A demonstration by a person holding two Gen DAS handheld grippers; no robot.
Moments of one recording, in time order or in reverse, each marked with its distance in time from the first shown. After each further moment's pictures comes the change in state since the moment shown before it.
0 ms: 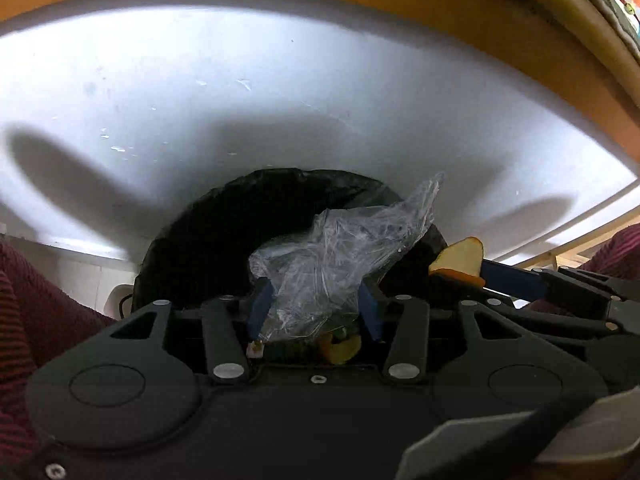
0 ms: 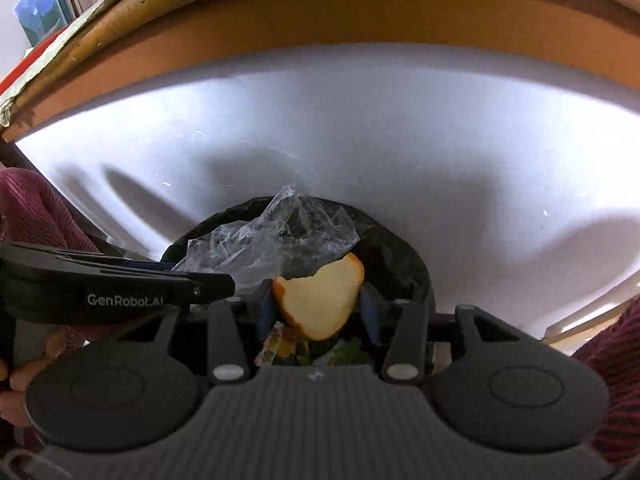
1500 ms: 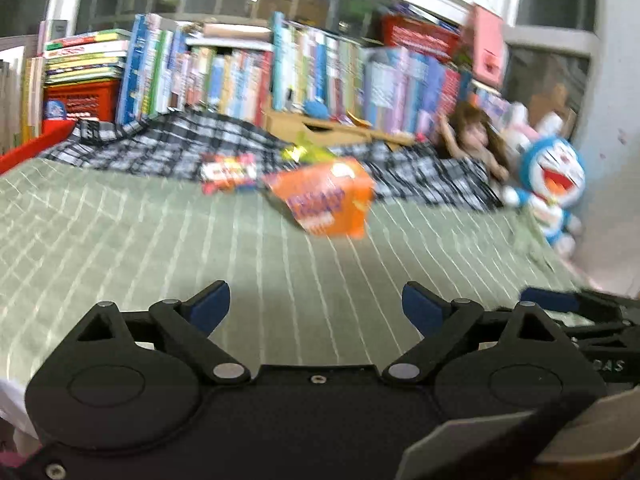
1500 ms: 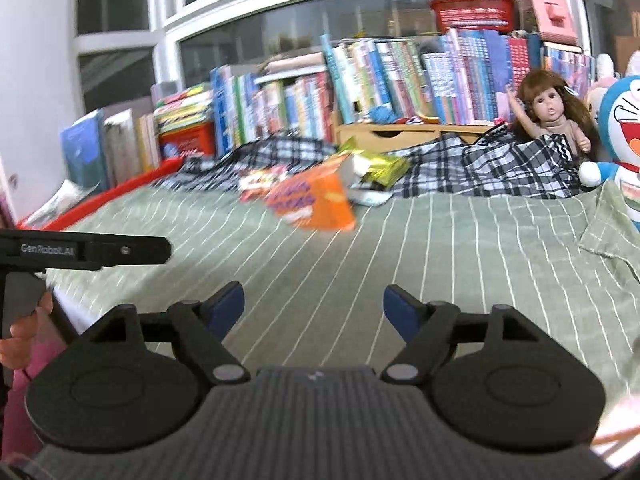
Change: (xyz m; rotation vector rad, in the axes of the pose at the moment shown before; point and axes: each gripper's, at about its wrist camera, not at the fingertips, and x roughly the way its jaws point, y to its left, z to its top) left arm -0.198 -0.003 0.158 0.099 -0.618 -0.084; right arm -0.150 -0.006 0.153 -0.109 -0.507 0.000
